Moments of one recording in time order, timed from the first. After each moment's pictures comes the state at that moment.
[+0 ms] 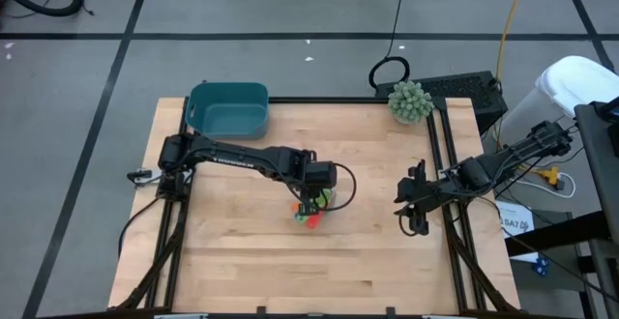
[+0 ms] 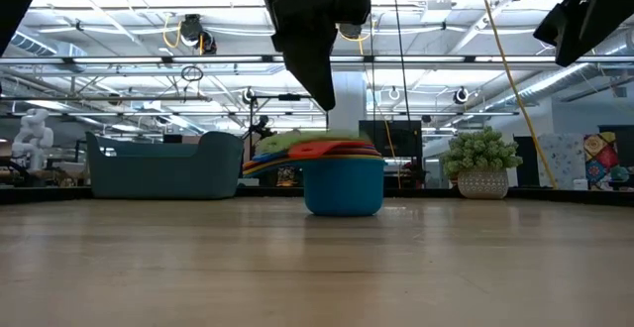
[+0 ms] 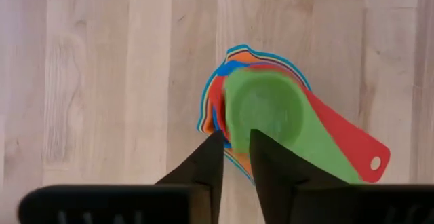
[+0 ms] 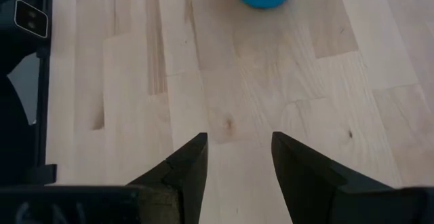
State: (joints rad) left arm -0.06 1.98 1.71 -0.92 -0.10 -0.05; right arm 0.43 0.89 0.77 -0.86 0.13 0.61
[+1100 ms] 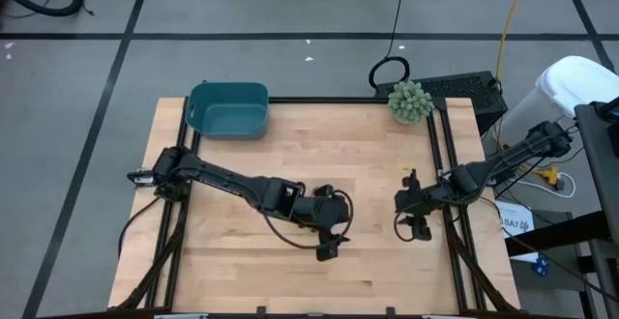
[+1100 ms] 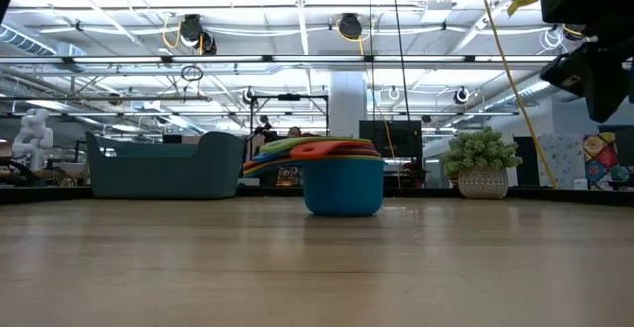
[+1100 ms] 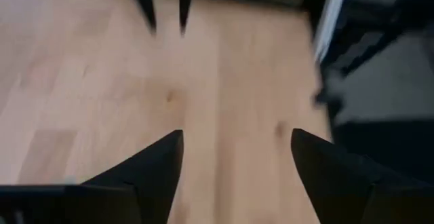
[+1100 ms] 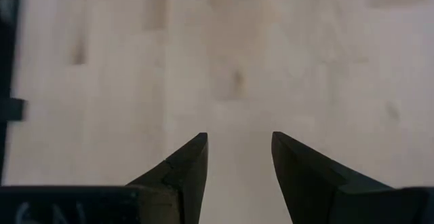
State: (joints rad) left arm -0.29 1.98 1.84 -0.59 -0.08 -0.34; right arm 0.43 0.89 0.59 -0.73 0.00 0.48
